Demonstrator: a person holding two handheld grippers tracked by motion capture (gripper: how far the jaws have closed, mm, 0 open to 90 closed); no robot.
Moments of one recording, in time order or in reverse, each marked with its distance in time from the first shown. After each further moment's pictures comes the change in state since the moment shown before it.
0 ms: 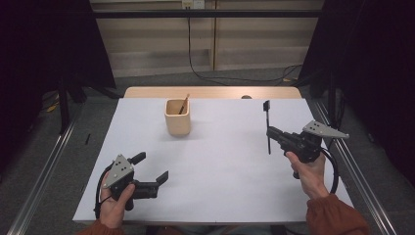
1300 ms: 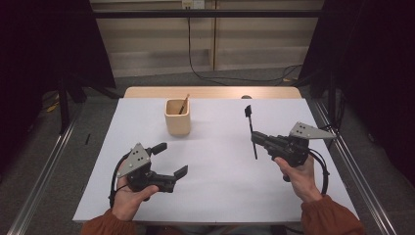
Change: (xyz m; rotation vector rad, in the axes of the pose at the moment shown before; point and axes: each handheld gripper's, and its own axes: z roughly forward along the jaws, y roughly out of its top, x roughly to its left) left arm -0.028 0.043 0.030 -0.056 -0.165 0.038; right arm 0.035 0.007 0.012 0.008 0.160 -0.060
